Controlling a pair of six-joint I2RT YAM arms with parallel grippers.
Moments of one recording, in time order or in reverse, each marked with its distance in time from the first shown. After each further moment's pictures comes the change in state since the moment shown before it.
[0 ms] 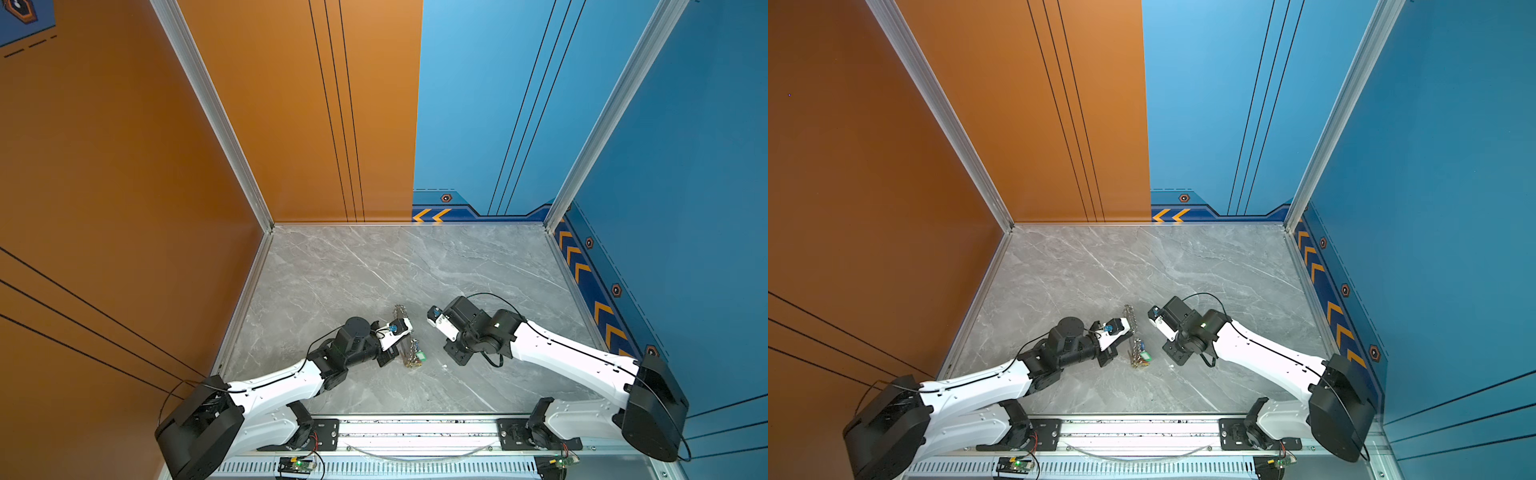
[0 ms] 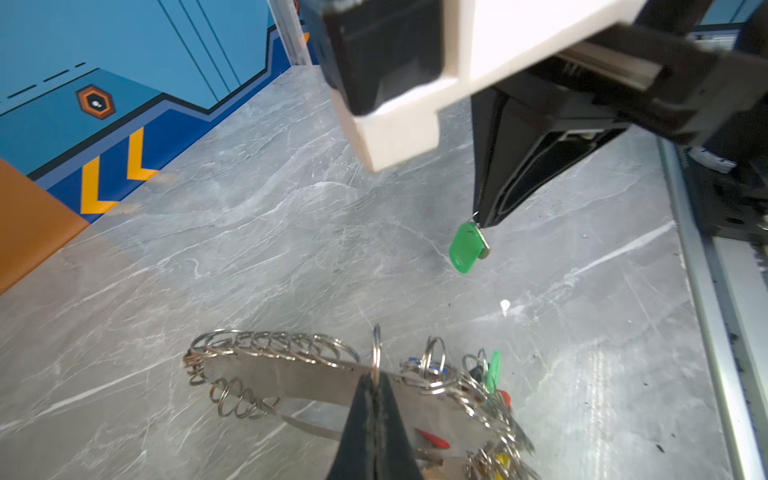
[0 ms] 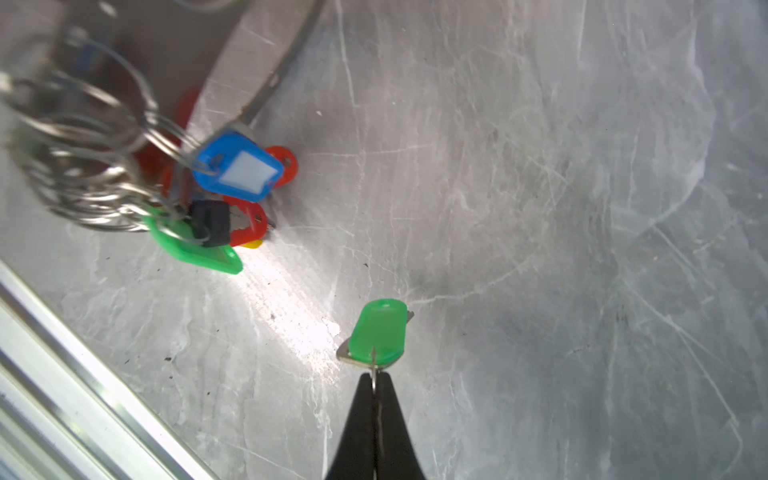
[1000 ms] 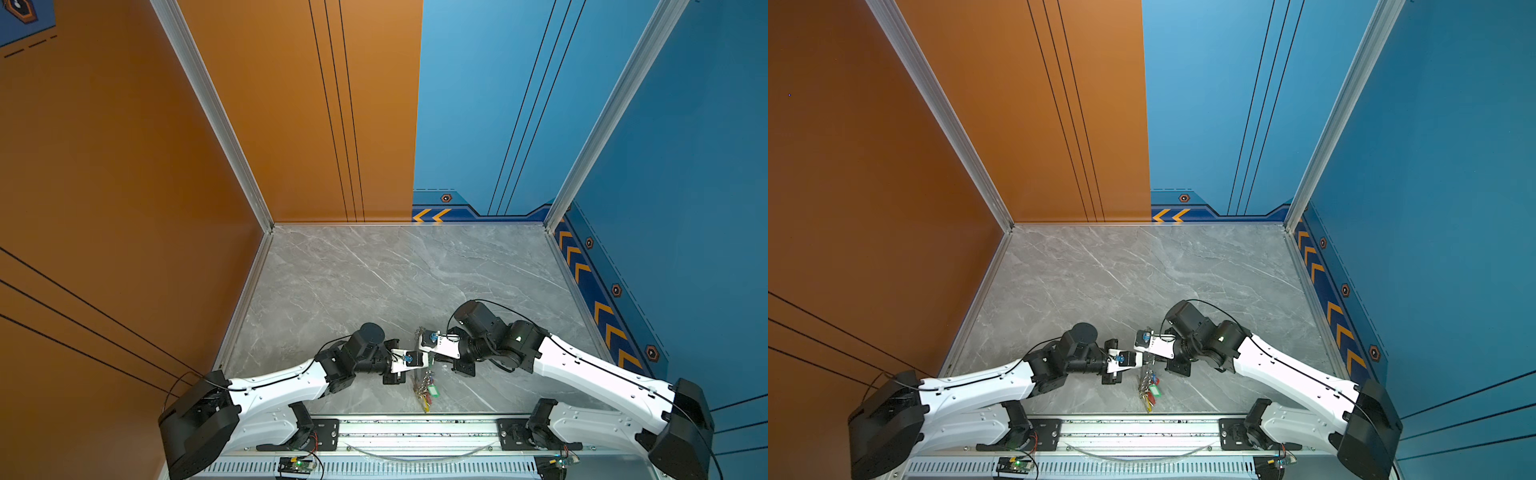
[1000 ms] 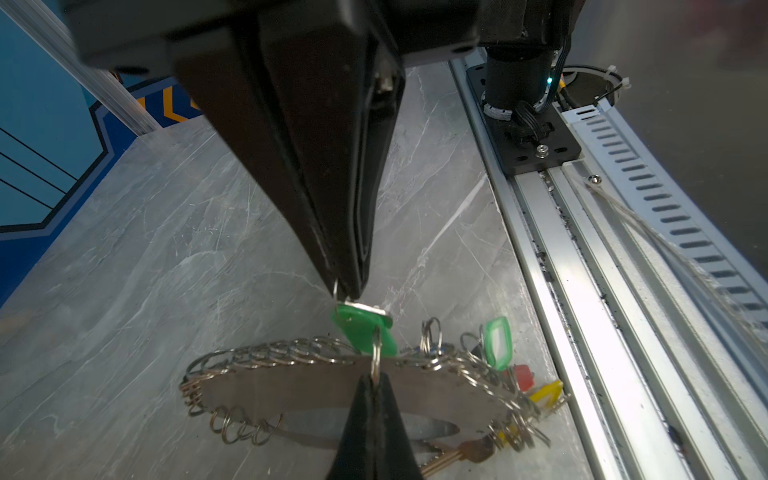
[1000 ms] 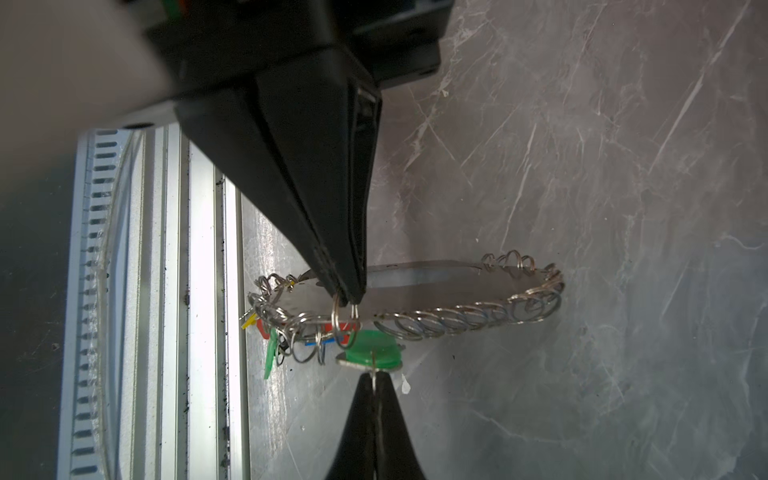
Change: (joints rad) left arm -0.138 0.016 0.066 -0.152 0.162 0.249; right arm 0.051 -0.140 -0.051 0.082 -0.285 -0.408
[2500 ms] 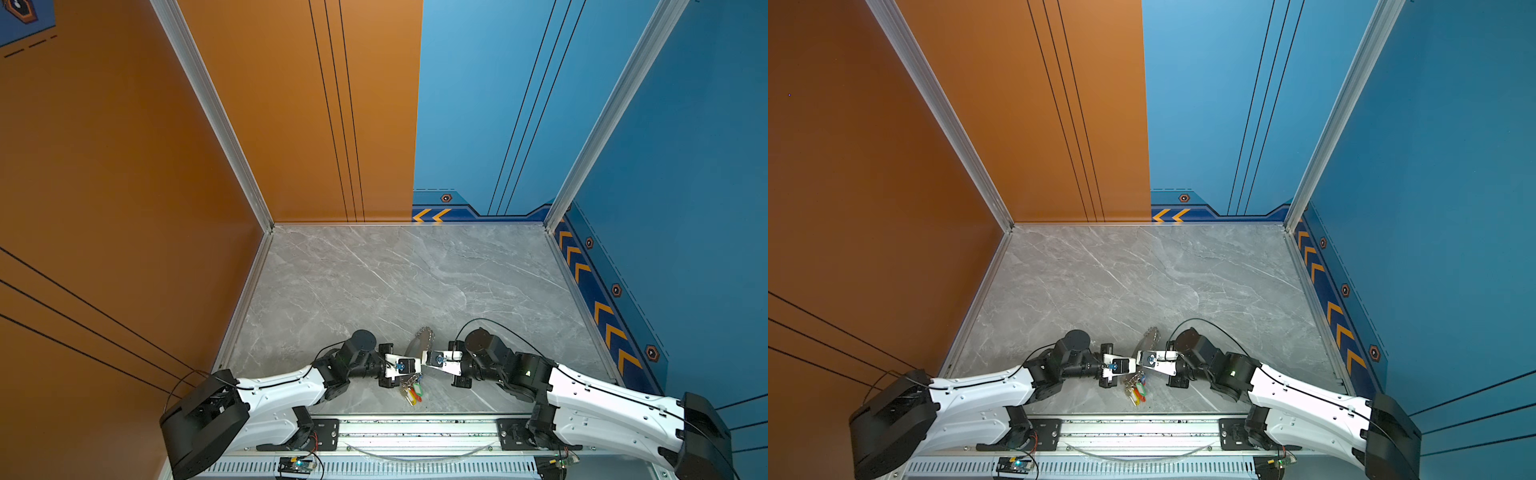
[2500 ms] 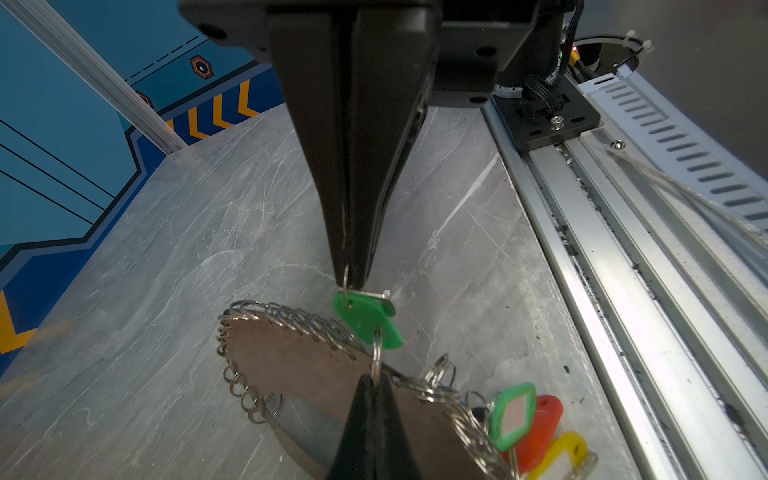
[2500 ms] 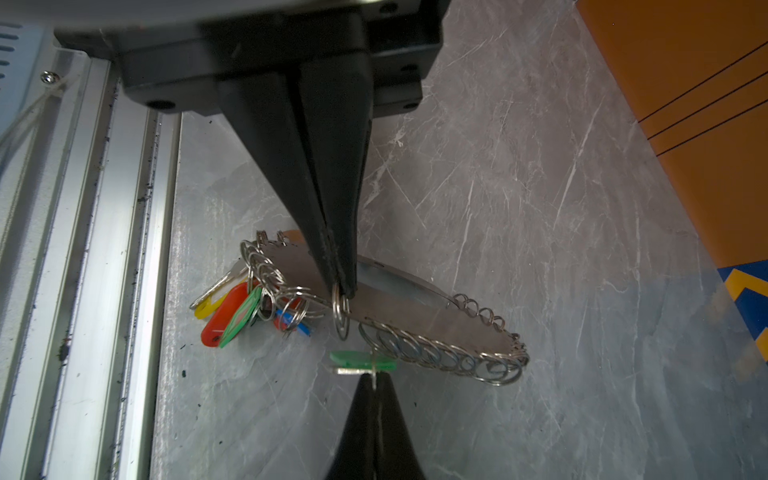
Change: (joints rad) left arm 0.037 0.014 -0.133 0.212 0.017 0.056; right arm 0.131 -0.190 -0.332 0.435 0.216 -0.009
